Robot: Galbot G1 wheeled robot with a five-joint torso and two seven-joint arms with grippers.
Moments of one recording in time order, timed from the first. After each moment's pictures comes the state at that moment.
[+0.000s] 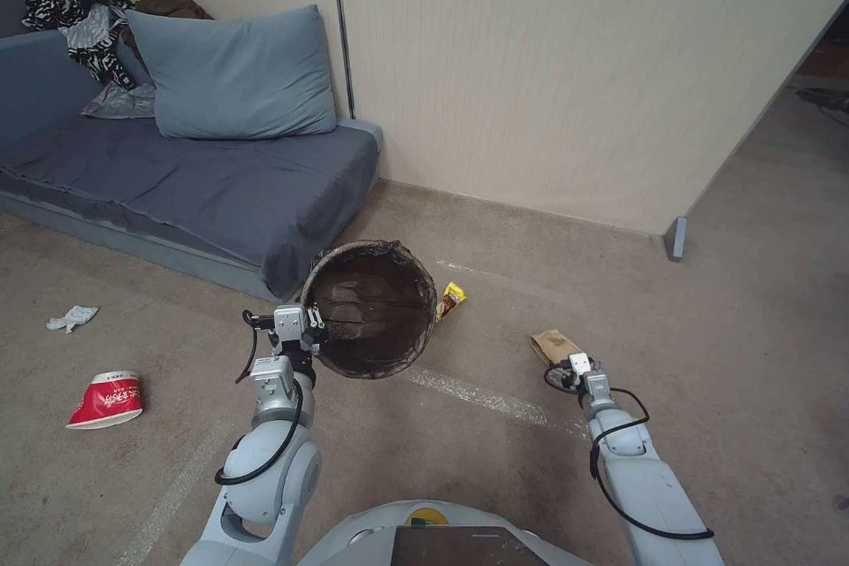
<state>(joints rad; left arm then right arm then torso) 1.55 -1.44 -0.38 -2.26 -0.10 0.32 -0.34 -1.13 1.30 0.64 1.11 -0.08 -0.07 -0.11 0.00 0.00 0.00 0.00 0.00</state>
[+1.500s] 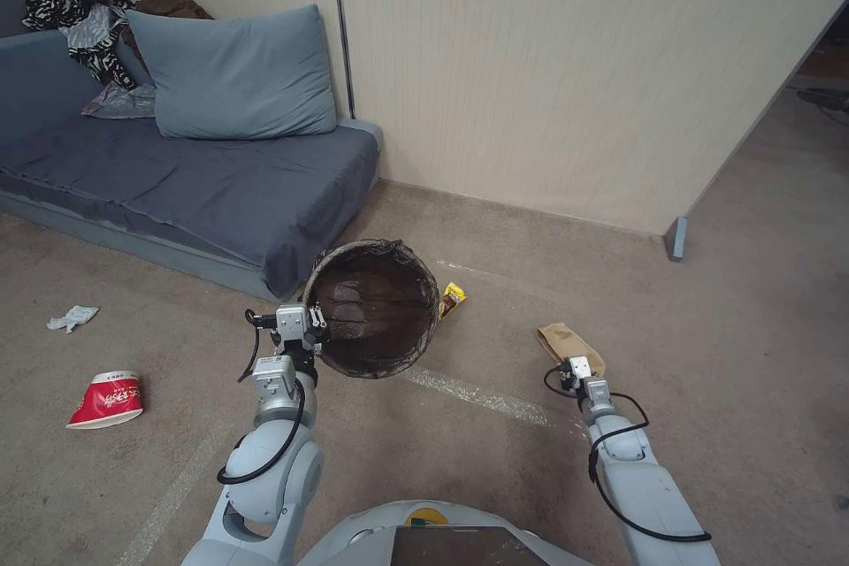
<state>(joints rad) 1.55 -1.44 -0.37 -2.26 -0.09 0.32 -0.34 -1.13 1.31 0.65 1.08 -0.08 0.01 -0.09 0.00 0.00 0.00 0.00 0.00</state>
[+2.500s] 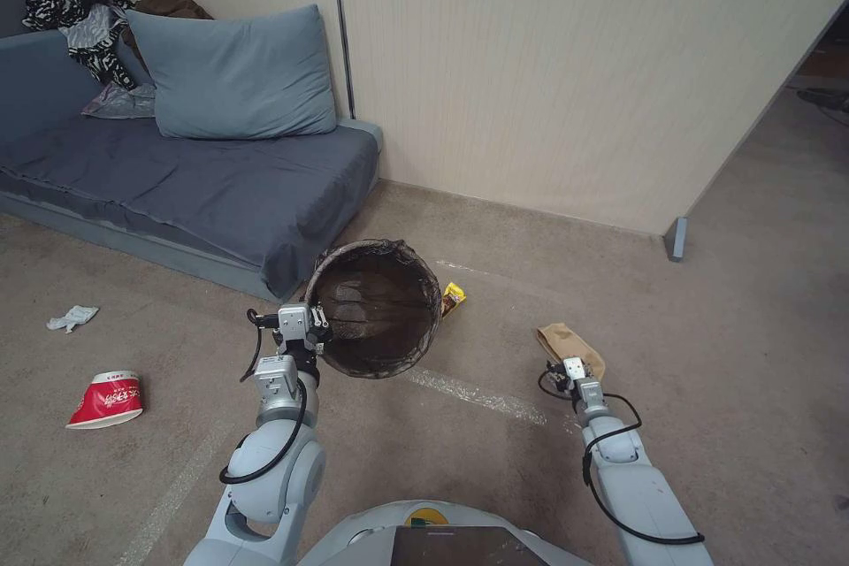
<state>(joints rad) 1.55 -1.45 -0.36 -2.26 -0.09 0.33 -0.34 -1.12 1.32 0.64 1.06 -0.13 0.01 -0.09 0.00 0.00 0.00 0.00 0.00</state>
